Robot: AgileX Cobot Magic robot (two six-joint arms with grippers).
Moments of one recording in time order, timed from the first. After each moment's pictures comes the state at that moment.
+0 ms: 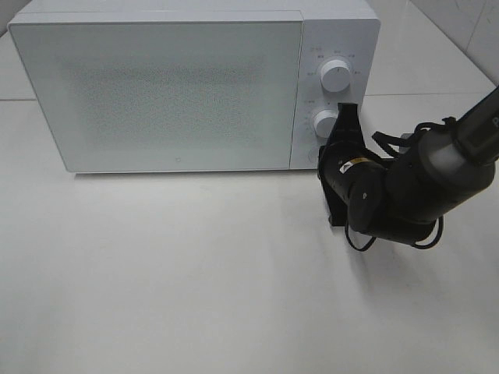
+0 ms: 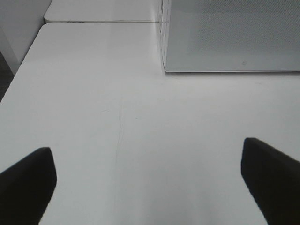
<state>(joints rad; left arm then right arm) 0.03 0.00 -0.50 -0.08 1.04 0.04 0.54 2.09 -0.79 0.68 -0.94 1.39</state>
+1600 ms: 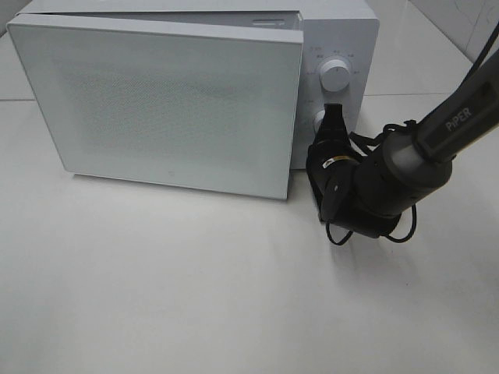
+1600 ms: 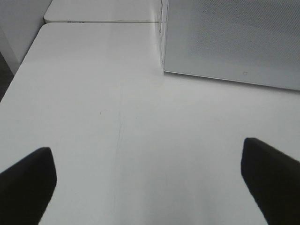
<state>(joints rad) 0.03 0.00 -0.50 -0.08 1.04 0.04 0.56 2.18 -0.93 0.80 -0.95 1.28</state>
